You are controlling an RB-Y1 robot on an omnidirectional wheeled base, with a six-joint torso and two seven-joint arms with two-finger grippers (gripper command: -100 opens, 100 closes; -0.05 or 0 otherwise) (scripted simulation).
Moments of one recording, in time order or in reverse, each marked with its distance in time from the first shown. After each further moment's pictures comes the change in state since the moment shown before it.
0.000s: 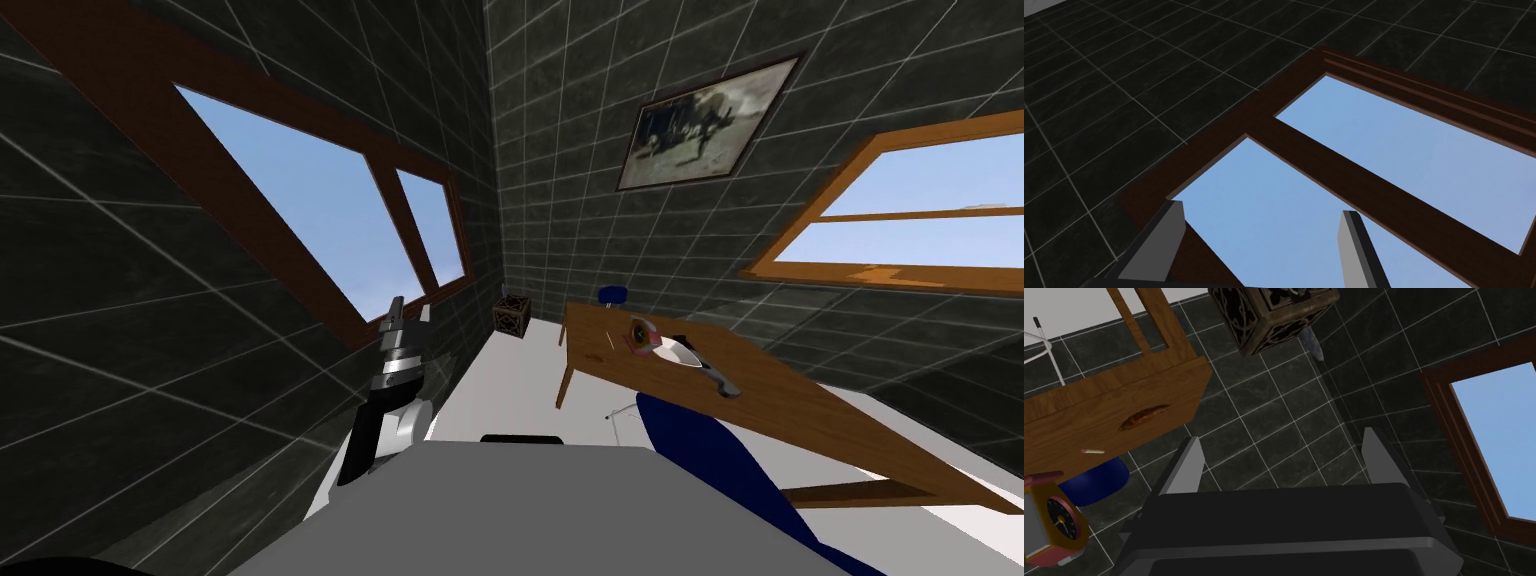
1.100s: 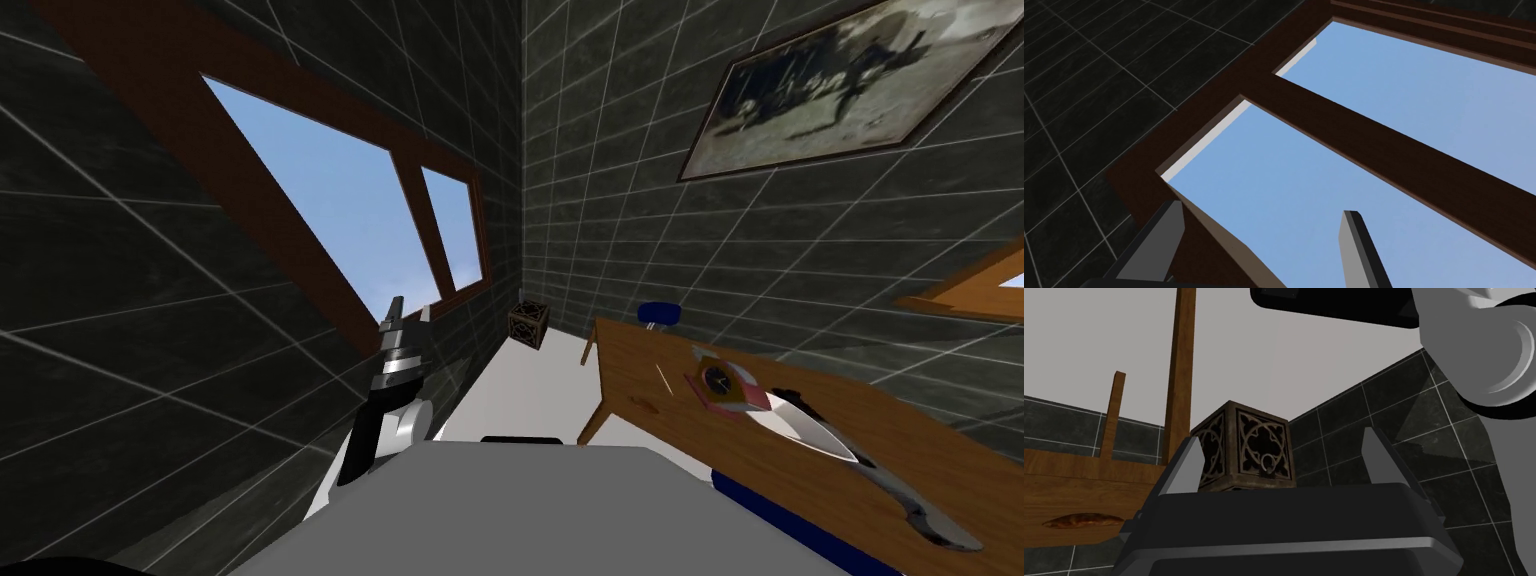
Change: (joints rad) left arm 0.000 0.000 0.000 0.000 0.000 0.000 0.000; right arm 0.051 -0.267 0.170 0.254 0.043 0.163 0.236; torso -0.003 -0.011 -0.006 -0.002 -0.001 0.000
